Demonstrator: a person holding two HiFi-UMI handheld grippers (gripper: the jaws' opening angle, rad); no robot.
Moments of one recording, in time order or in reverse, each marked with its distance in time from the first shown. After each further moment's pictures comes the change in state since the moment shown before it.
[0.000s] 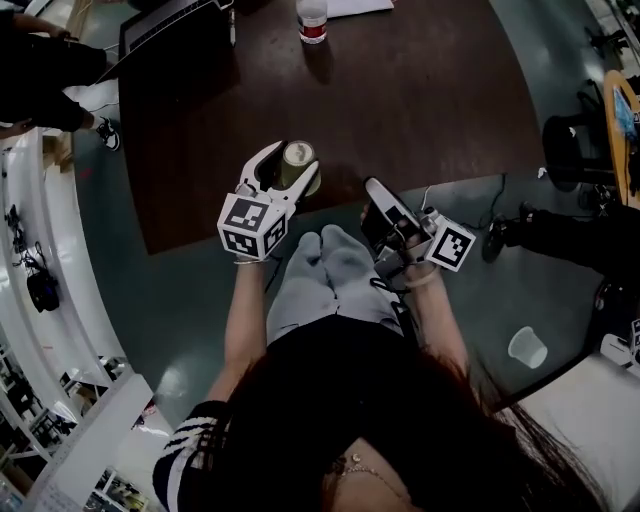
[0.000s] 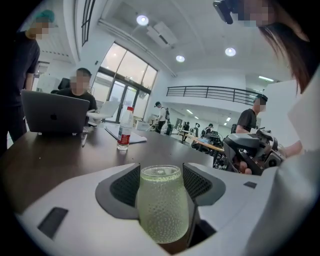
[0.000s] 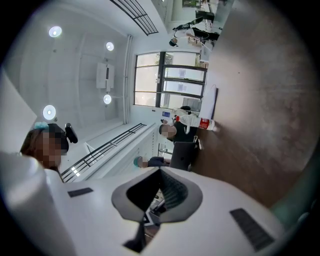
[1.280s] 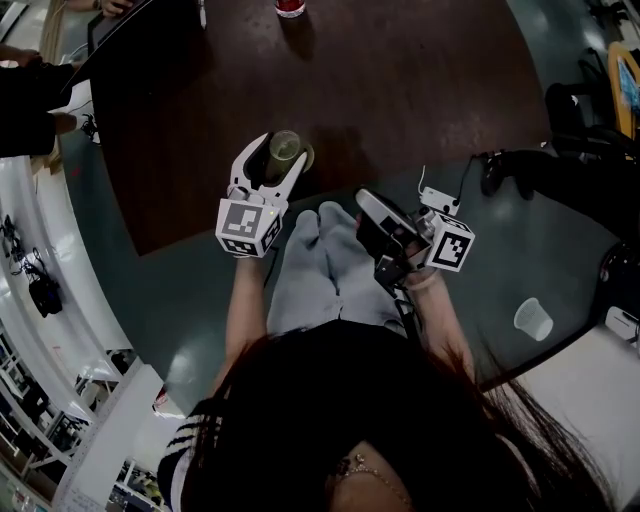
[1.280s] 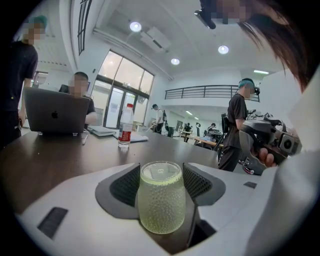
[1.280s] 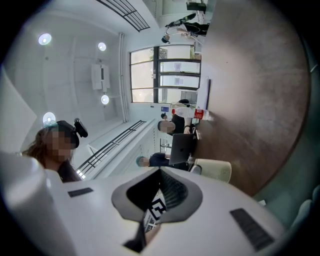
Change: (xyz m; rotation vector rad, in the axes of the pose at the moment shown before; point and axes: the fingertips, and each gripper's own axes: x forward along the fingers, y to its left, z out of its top) left arm 0.002 0.005 -0.038 0.072 -0.060 0.028; right arm -0.024 -0.007 -0.040 0.101 0.056 0.028
